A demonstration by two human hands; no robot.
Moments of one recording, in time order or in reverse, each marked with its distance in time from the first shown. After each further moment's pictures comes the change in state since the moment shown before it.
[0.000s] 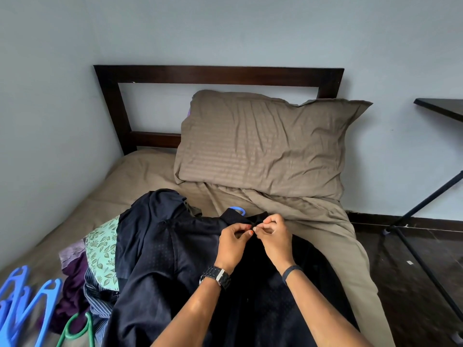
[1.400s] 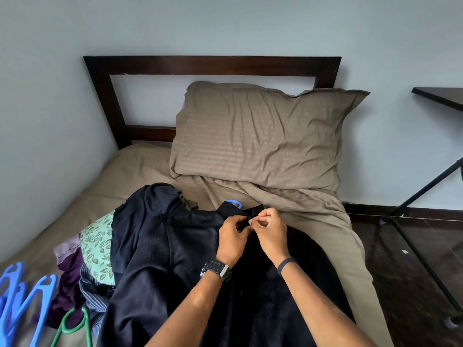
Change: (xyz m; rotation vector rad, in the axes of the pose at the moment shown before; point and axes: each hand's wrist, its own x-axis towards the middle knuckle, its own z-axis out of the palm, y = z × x) left_hand -0.003 0.005 0.010 0.297 0.086 0.085; right_hand -0.001 0.001 0.002 0.027 0.007 0.009
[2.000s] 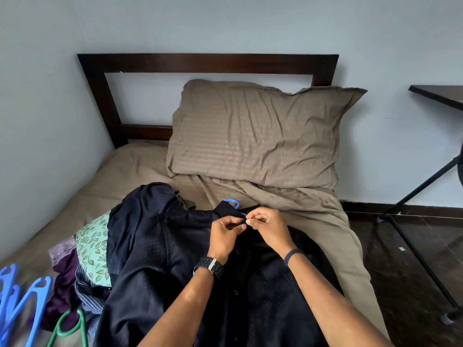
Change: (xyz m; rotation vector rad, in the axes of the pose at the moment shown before) left_hand 0.004 -0.006 -0.008 -0.458 -0.055 -0.119; right_hand 0.012 -0.012 -0.016 -0.123 -0.253 -0.041
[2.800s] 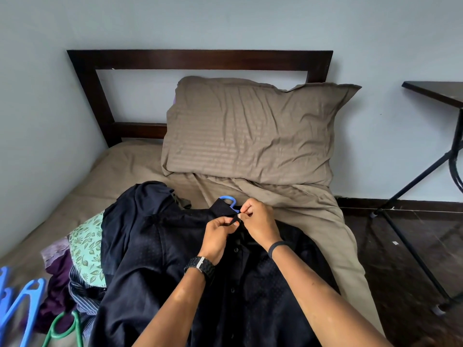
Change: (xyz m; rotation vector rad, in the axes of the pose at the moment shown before) left_hand -0.005 0.005 -0.007 -0.238 -0.104 -0.155; right_hand 0.007 -0.012 0.016 -0.263 0.087 -0.040
